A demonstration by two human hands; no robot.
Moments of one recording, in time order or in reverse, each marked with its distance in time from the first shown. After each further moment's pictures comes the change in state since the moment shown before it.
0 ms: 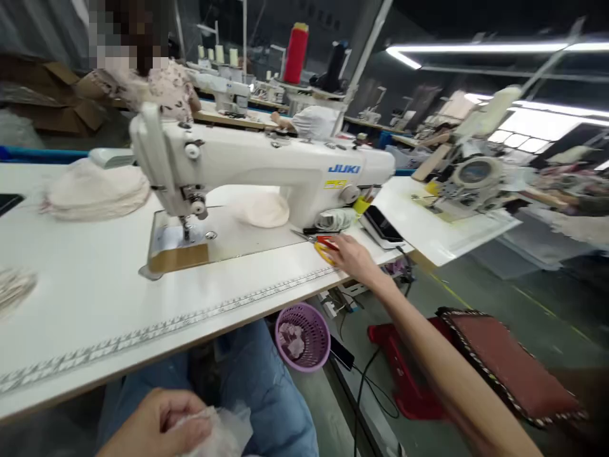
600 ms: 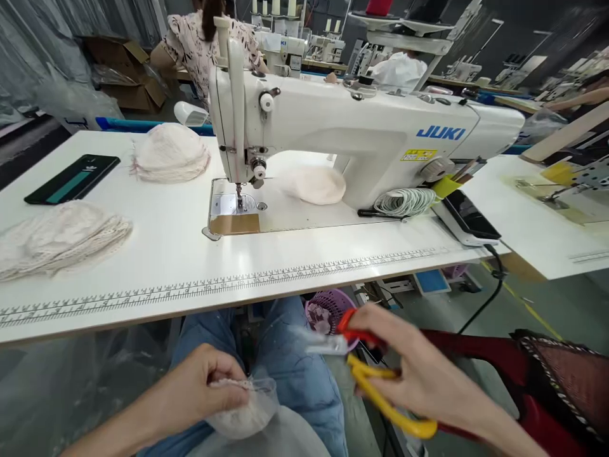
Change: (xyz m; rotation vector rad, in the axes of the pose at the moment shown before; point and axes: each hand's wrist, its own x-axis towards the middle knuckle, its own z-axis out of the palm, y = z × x) left_hand -0.034 0.036 -0.007 0.016 -0.020 -0.130; right_hand -0.104 -0.092 0.005 0.454 -0.440 -0.171
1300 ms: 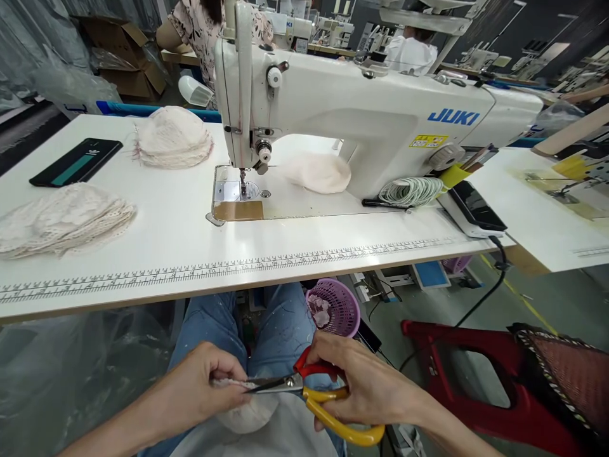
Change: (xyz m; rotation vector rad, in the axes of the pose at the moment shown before) left_hand -0.012 -0.014 0.017 0.076 0.040 -0.024; right_hand 0.004 -0.014 0.061 0.220 -0.315 -0.031
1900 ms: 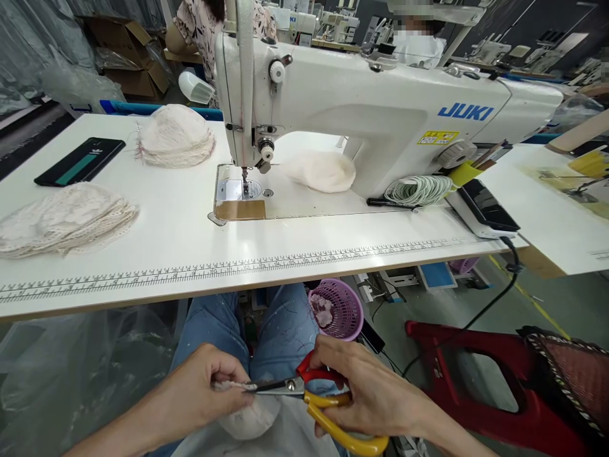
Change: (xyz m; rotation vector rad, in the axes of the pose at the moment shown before) left_hand -0.003 0.006 0.001 0.025 0.012 -0.023; right_hand 0.000 -0.004 -0.001 -0.063 -0.028 0.025
